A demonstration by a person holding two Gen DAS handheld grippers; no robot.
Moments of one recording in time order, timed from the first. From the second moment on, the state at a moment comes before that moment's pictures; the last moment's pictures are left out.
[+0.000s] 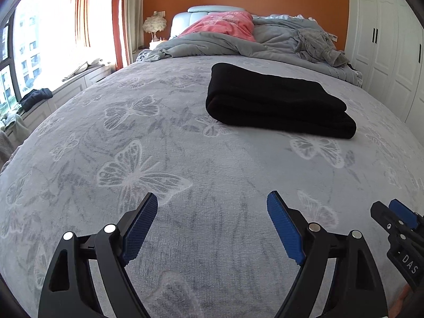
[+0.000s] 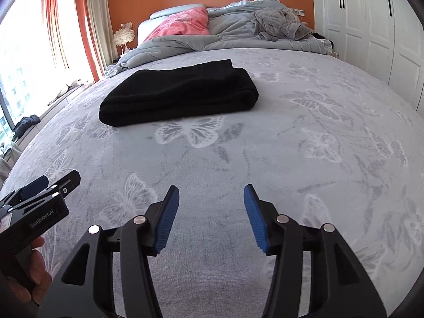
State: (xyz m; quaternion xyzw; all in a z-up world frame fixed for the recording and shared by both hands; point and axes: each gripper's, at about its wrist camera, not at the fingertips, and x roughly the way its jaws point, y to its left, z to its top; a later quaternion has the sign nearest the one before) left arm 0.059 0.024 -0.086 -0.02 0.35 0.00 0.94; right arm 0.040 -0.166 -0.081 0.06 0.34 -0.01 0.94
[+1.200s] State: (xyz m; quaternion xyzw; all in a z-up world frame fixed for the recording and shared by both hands) left arm 0.051 0.014 -0.083 0.01 0.33 0.00 0.94; right arm 0.036 -0.158 -0.083 0.03 0.33 -0.02 0.94
